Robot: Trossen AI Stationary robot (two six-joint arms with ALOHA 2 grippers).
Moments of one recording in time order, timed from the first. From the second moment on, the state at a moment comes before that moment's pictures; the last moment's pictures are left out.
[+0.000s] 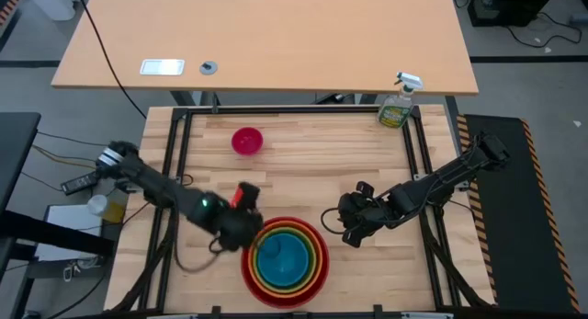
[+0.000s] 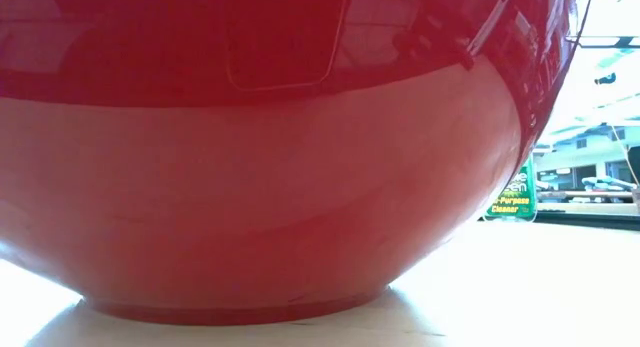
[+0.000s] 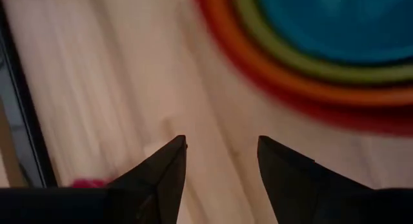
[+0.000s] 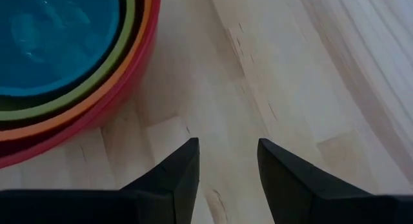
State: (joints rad) left arm -0.48 1.52 1.28 -1.01 -0.45 0.03; right arm 0.45 1.44 1.08 -0.76 0.37 0.74
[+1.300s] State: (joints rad) left arm 0.43 1.44 0.87 -0.62 -0.24 0.49; right arm 0.44 1.44 1.08 -0.67 0.38 0.70
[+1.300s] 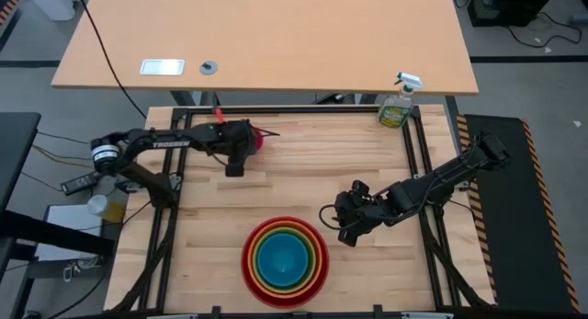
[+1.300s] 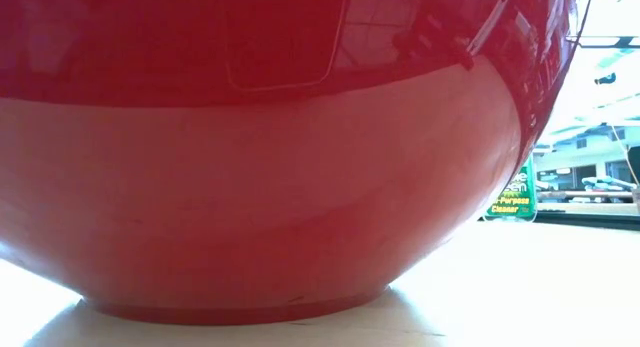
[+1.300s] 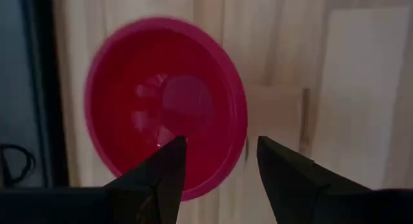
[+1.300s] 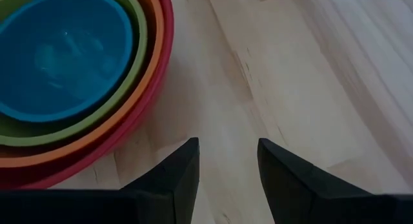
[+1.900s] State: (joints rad) left arm 0.43 1.64 0.88 -0.60 -0.33 0.53; right arm 0.44 1.44 1.08 -0.67 0.38 0.70
